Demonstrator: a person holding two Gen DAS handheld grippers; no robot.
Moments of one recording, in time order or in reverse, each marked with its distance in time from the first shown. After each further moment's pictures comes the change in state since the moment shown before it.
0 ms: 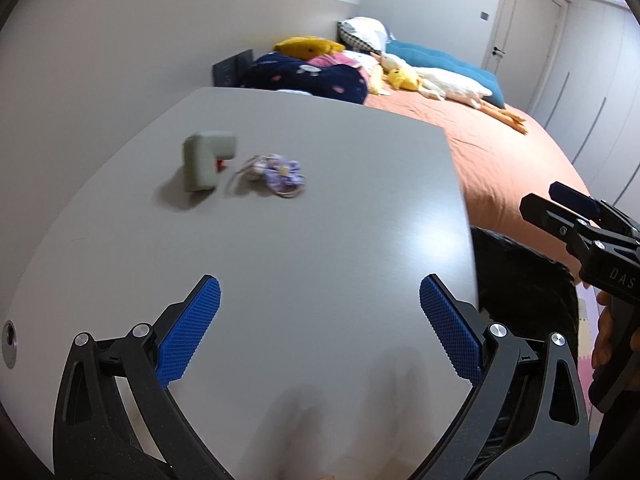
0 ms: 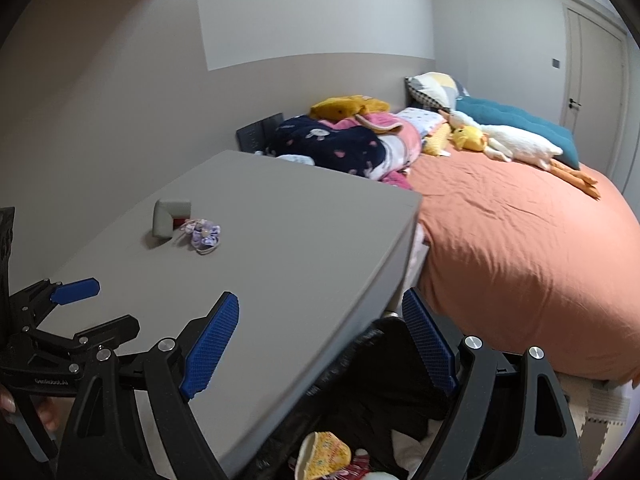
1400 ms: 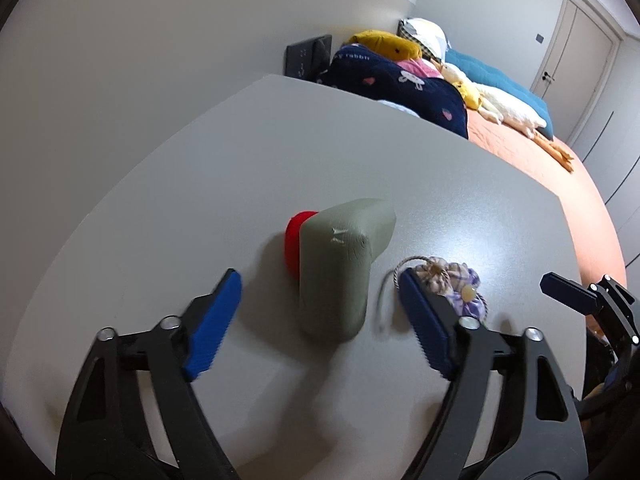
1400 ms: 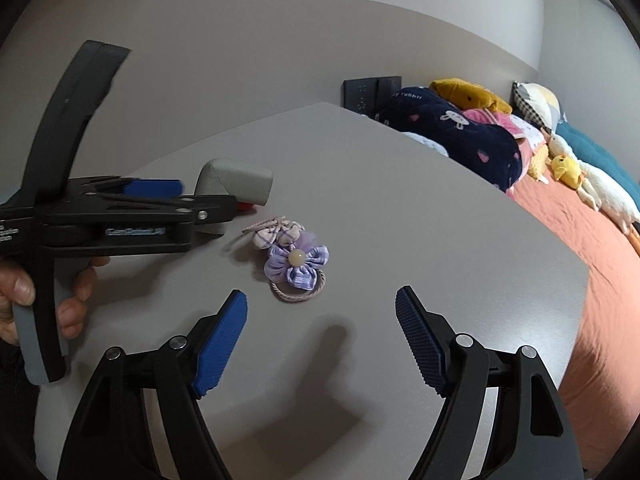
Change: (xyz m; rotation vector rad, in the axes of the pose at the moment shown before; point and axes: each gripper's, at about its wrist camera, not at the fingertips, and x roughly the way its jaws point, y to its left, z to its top) left arm 0.103 0.124 0.079 -0.130 0.039 0.060; right arm 0.138 0.109 0.036 -0.260 0.135 0.191
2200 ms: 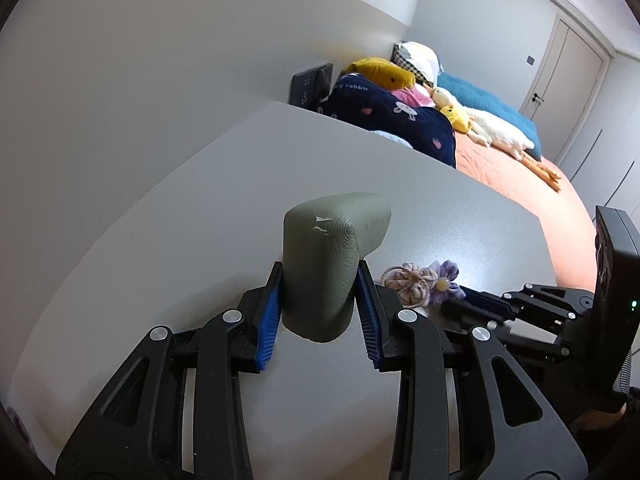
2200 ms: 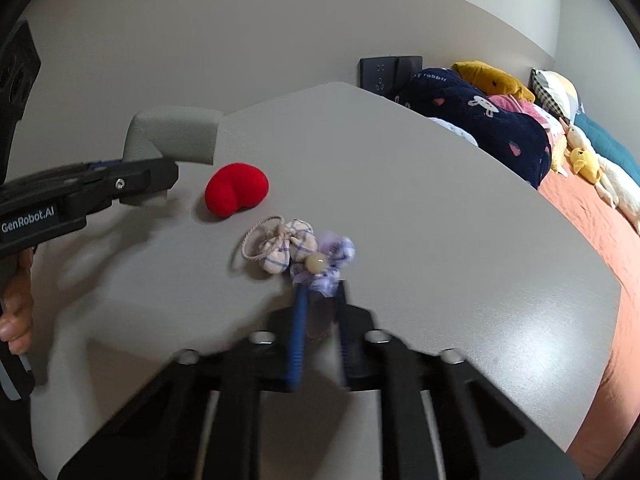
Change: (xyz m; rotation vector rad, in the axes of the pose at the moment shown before) left arm -0.038 0.016 0.001 -0.033 -0.080 -0.048; right arm 0.034 0.006 0.017 -0.004 0.069 0.047
